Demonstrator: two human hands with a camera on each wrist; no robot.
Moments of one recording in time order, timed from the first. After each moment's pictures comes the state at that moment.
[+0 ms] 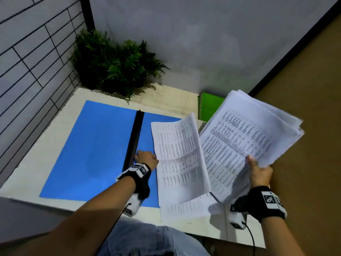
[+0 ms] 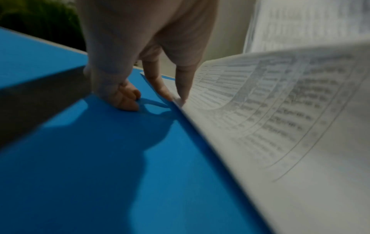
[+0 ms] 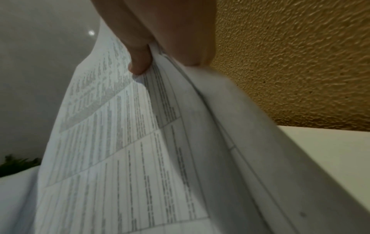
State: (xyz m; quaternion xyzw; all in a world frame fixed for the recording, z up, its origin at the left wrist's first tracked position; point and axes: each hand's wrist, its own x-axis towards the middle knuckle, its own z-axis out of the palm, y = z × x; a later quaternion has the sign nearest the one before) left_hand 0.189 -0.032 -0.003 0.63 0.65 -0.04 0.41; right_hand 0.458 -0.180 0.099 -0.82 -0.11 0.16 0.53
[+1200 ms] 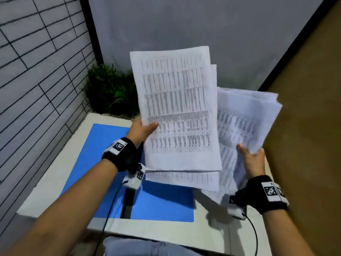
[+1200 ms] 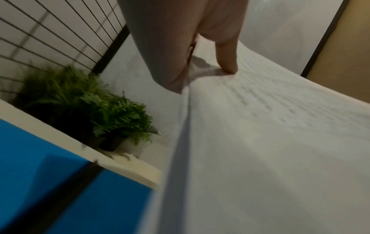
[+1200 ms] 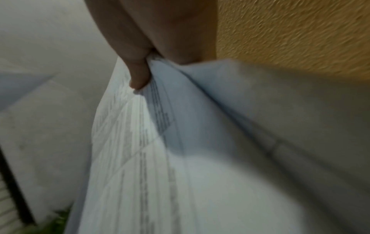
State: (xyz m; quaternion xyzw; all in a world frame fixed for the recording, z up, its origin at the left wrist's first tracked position) left_hand 0.167 0.015 0.162 0.51 0.48 0.38 0.60; right_hand 0.430 -0.145 0.156 -0.74 -0.22 0.24 0.59
